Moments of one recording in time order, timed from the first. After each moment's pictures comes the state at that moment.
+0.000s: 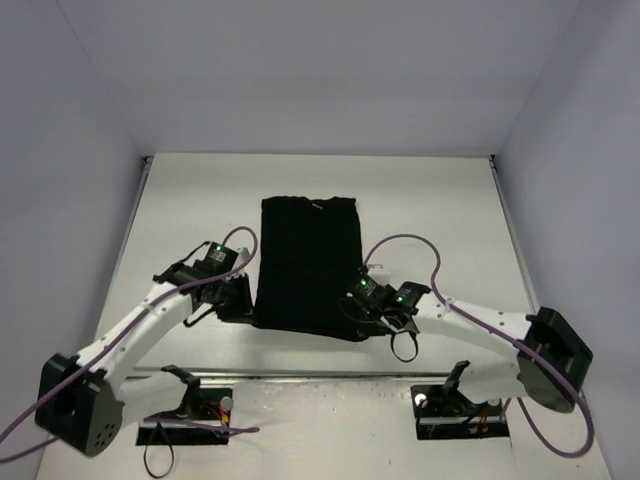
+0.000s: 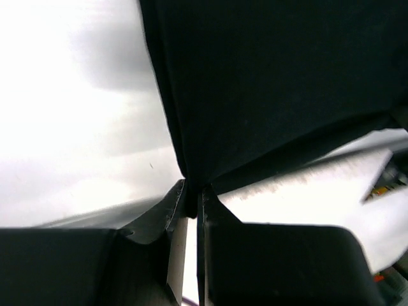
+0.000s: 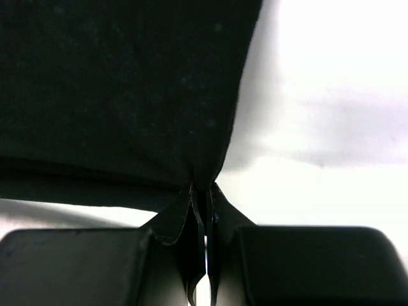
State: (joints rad) left arm -0.43 1.14 0.79 -0.84 0.24 -0.57; right arm 0.92 1.31 0.69 -0.58 0.16 0.85
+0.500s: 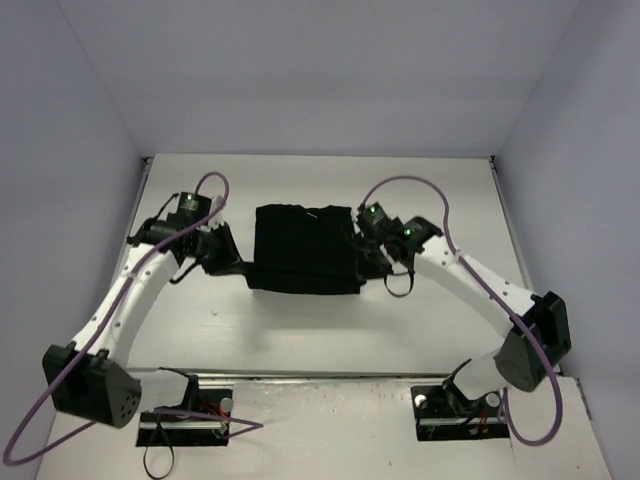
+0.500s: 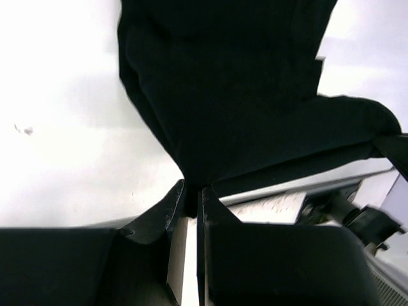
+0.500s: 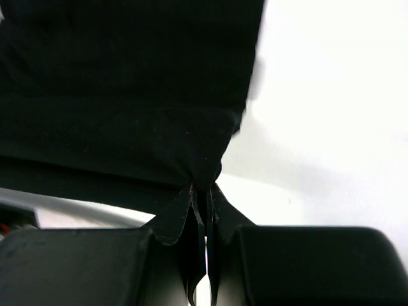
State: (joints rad) left arm -0.23 1.26 1.21 -1.00 0.29 -0.55; right arm 0.67 1.46 1.24 -0.87 0.03 0.59
